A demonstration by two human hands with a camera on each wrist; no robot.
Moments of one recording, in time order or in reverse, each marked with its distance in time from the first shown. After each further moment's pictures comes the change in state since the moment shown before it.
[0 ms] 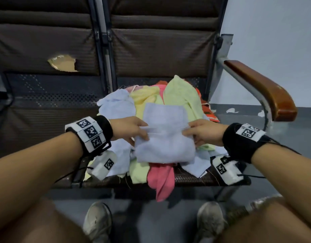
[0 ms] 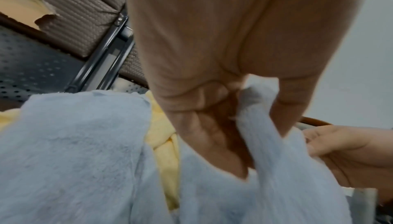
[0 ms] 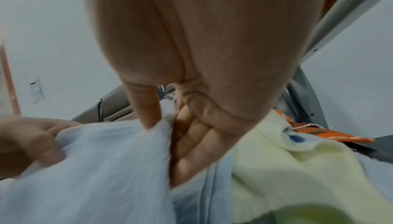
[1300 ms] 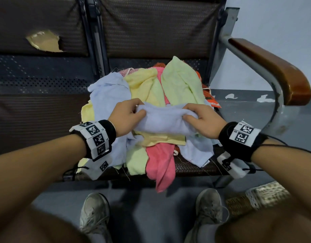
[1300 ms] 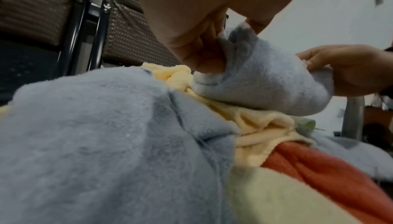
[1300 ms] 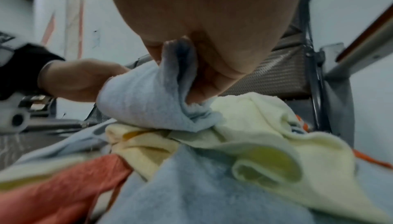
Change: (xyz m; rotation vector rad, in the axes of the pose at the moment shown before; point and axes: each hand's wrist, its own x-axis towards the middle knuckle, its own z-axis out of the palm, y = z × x) left_hand 0.038 -0.045 0.019 0.201 0.671 0.300; right_hand 0.020 0.030 0.009 -0.548 0.375 -0.471
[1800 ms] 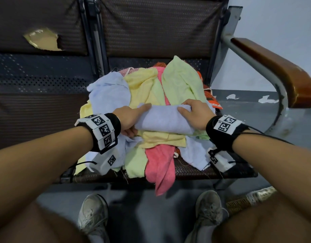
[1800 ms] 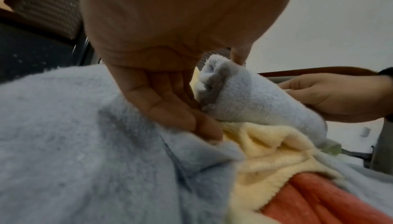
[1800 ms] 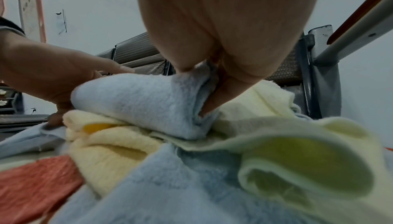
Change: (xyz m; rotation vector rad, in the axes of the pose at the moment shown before) left_hand 0.025 0.008 0.006 -0.014 -0.268 -0.654; right_hand 0.048 0.021 0.020 -0.081 0.043 0.277
